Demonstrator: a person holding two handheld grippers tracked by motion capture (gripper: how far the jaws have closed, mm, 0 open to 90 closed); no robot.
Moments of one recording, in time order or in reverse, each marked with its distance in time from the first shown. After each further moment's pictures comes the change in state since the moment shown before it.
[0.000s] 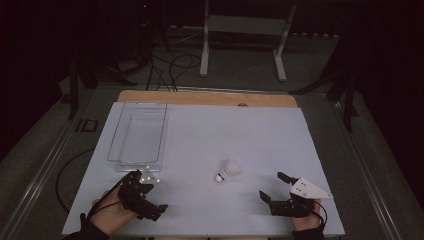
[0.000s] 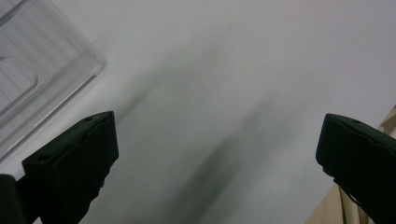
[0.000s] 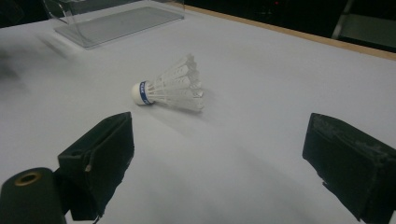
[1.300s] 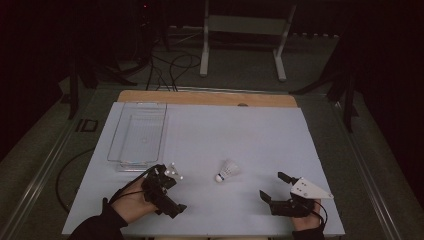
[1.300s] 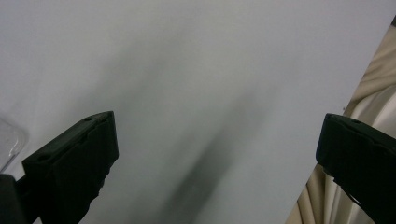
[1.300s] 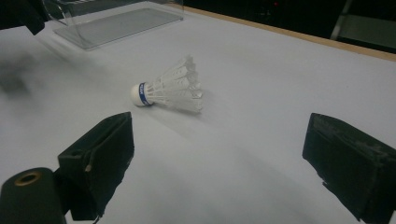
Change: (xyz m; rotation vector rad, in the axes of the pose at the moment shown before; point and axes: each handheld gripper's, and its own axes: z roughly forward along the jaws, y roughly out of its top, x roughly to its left) left arm -0.015 0.048 0.022 0.067 -0.149 0.104; right arm 0.000 0.000 -0.001 -0.004 -0.004 0.002
